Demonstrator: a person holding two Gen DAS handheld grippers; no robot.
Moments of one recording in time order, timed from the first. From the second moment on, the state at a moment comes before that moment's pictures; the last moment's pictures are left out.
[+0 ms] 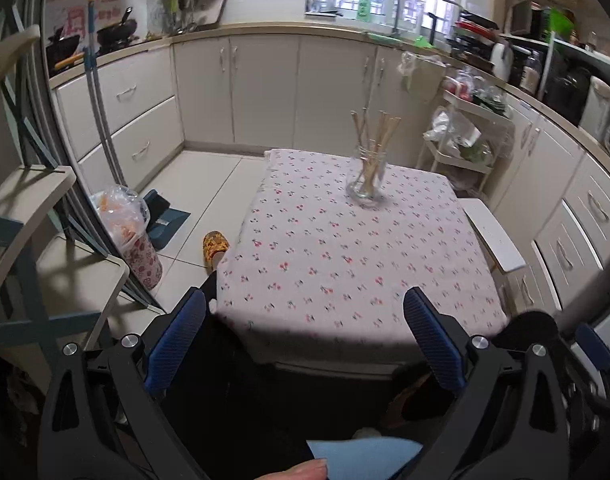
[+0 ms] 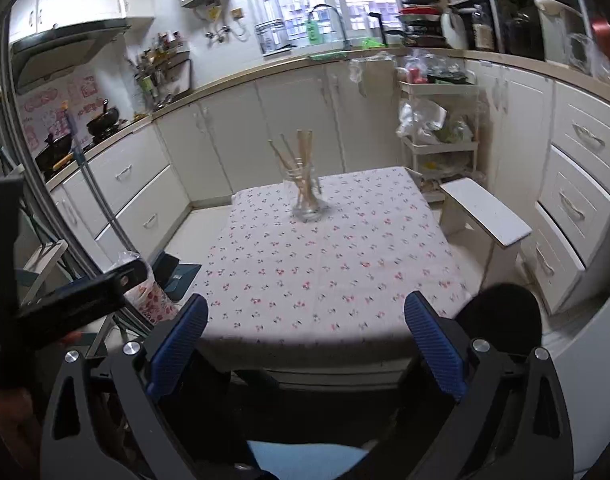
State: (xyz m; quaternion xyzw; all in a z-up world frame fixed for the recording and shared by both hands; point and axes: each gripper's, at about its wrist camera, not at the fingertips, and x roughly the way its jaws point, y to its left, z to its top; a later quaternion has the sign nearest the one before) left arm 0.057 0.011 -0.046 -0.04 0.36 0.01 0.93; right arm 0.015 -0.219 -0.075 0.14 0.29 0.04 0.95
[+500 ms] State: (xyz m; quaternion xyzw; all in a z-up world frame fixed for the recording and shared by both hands) left arm 0.025 0.003 -0.017 -0.02 0.31 -0.01 0.95; right arm -0.013 -0.212 -0.044 0.11 0.24 0.04 0.96
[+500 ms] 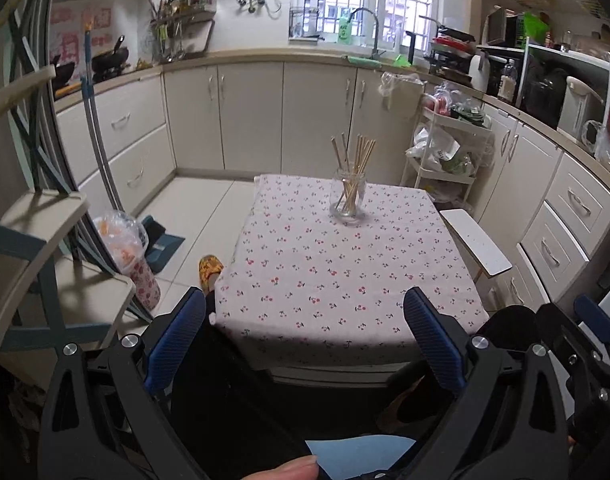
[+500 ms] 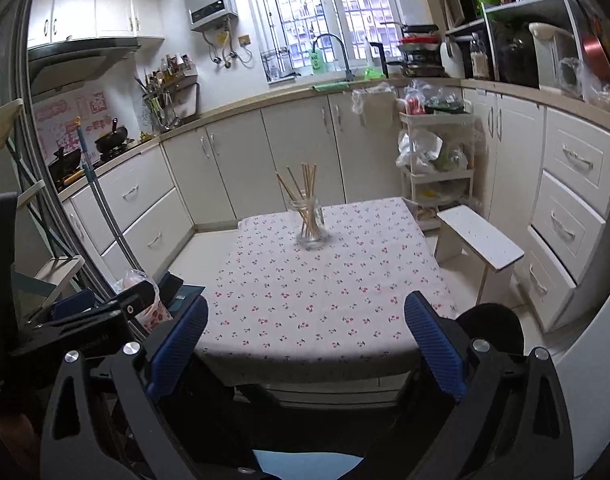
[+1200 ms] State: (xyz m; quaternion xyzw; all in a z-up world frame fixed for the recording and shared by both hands) left arm 0.011 0.014 0.001 0.00 0.27 0.02 0.96; right arm -0.018 -0.211 -0.036 0.11 0.22 0.05 0.97
